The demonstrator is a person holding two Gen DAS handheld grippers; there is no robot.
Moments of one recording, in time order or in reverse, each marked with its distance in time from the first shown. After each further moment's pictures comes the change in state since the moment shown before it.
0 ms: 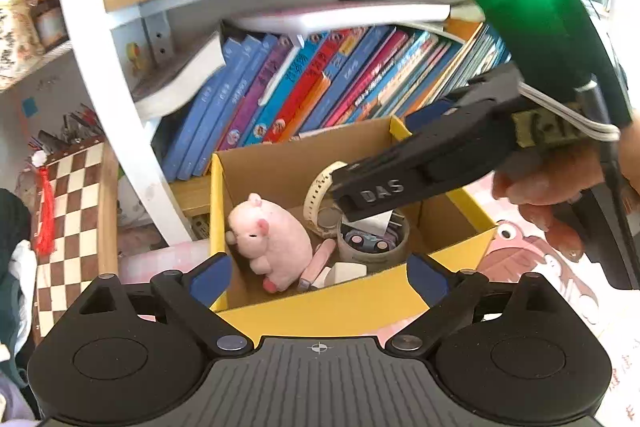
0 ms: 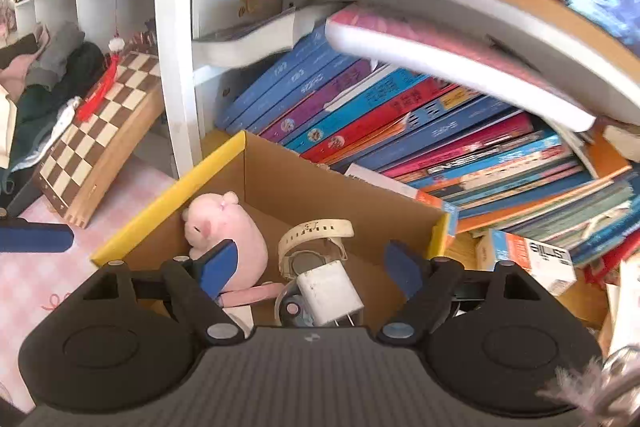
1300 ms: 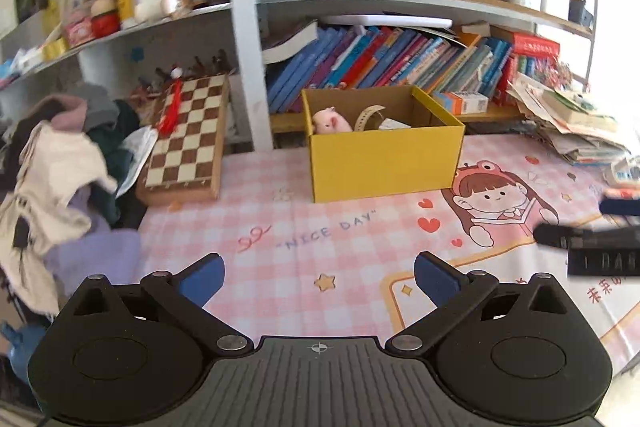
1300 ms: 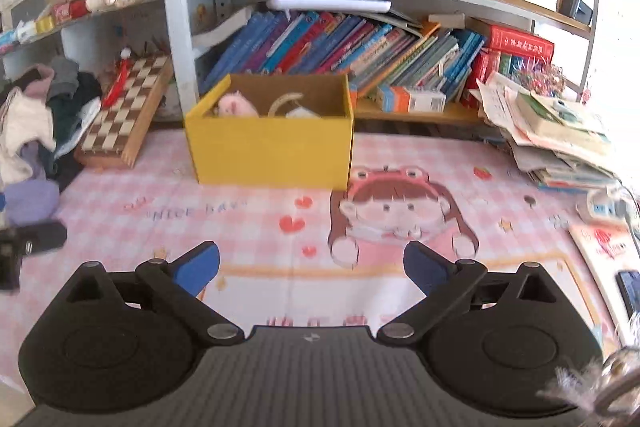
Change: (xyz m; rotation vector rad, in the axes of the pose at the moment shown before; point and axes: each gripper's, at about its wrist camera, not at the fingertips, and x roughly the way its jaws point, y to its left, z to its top) left arm -0.197 0.012 -0.174 -0.128 -0.059 0.112; right arm -0.239 0.132 -0.220 0.316 -0.053 -0.236
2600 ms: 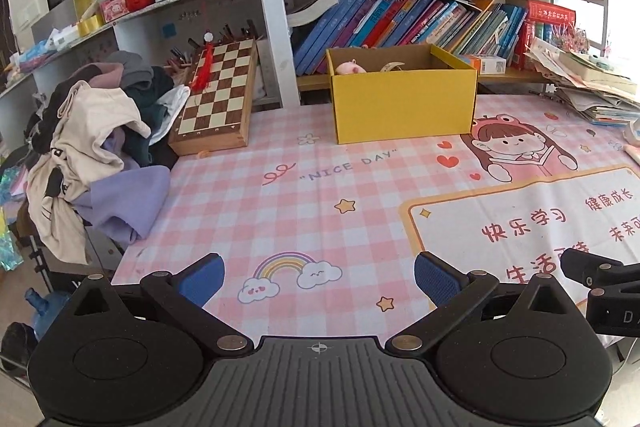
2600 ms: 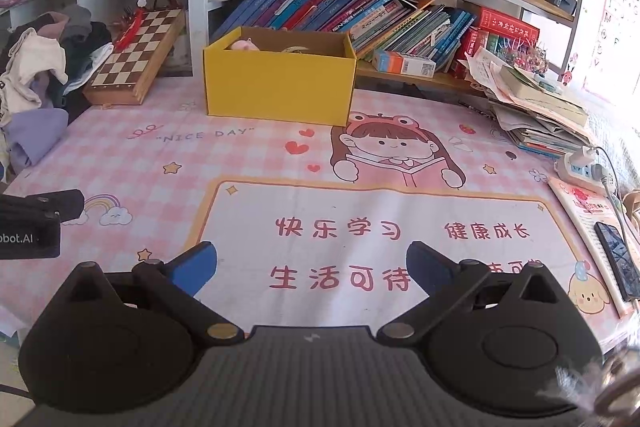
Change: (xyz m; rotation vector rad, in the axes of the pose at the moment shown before) left arm -0.023 -0.014 -0.070 0.007 0.037 0.095; right arm -0.036 0.028 -0.079 -0.044 0.039 -0.059
